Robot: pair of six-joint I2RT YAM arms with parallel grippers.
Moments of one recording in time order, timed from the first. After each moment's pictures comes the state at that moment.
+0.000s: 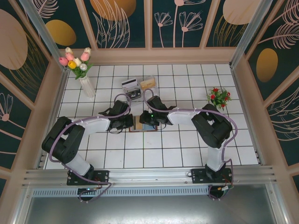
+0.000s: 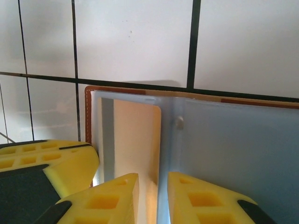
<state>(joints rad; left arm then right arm) -0.54 1.61 0.74 -0.15 0.14 -0.70 0.78 1.89 1.05 -0.06 -0.29 0.84</state>
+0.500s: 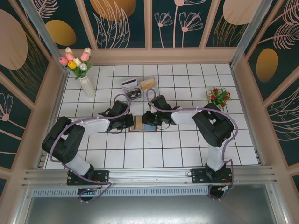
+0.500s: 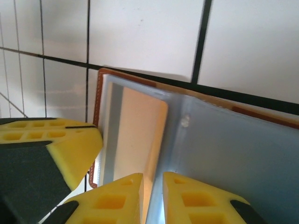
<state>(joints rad) -0.53 1.61 0.72 -0.11 0.15 -0.70 0.73 1.89 1.00 0.02 -0.44 0.76</state>
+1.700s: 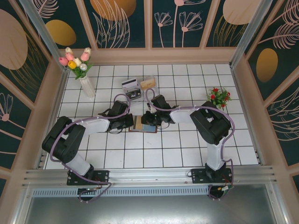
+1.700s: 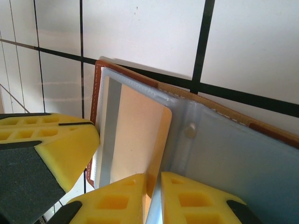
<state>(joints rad) -0.53 1.62 0.71 -0.08 0.16 -0.70 0.72 1.94 1.03 0.01 -0.50 0.76</state>
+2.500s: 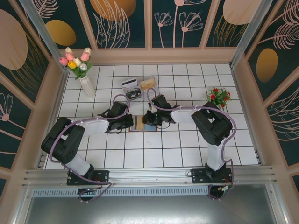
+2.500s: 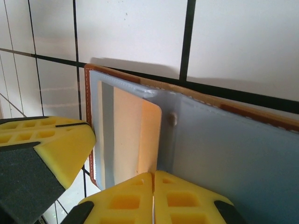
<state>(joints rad) -0.52 1.61 0.69 -0.07 0.15 -0.69 0.71 1.91 1.02 -0.02 -0.47 0.78</state>
